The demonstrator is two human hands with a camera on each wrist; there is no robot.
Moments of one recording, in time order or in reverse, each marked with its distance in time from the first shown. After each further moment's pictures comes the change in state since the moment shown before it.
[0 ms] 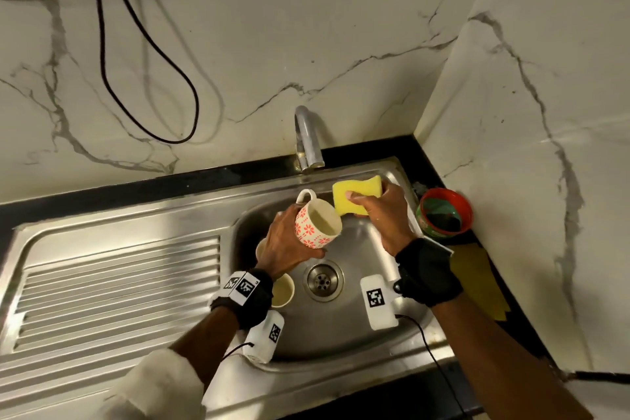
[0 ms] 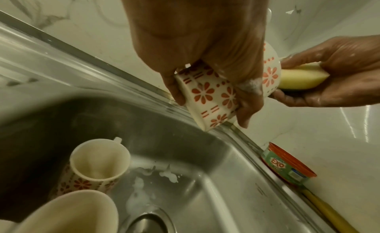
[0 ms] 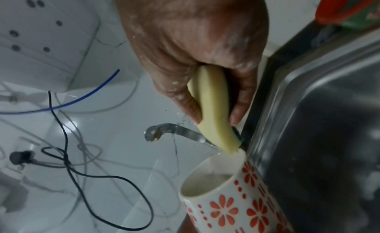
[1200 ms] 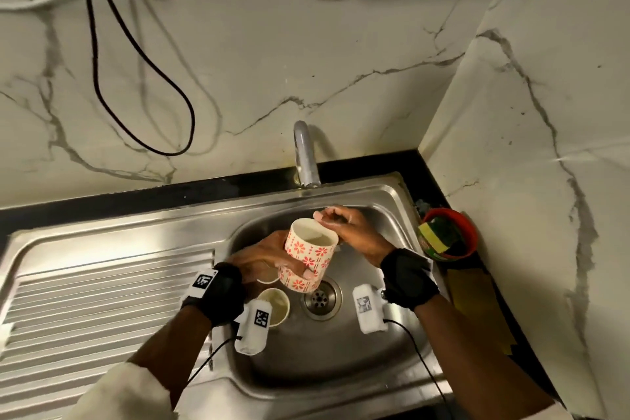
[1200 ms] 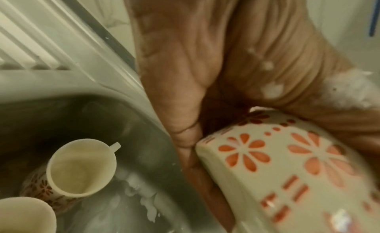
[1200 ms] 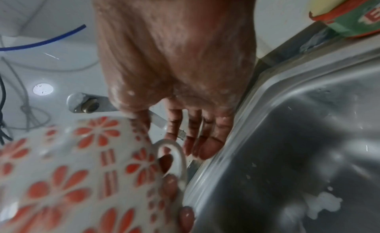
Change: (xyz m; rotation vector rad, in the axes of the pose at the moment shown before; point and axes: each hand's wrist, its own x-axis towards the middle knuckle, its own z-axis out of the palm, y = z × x) left_hand 0.014 0.012 -0.043 -0.632 -0.659 -0.301; right_hand 0.034 0.027 0.020 -0.226 -0.598 -0.011
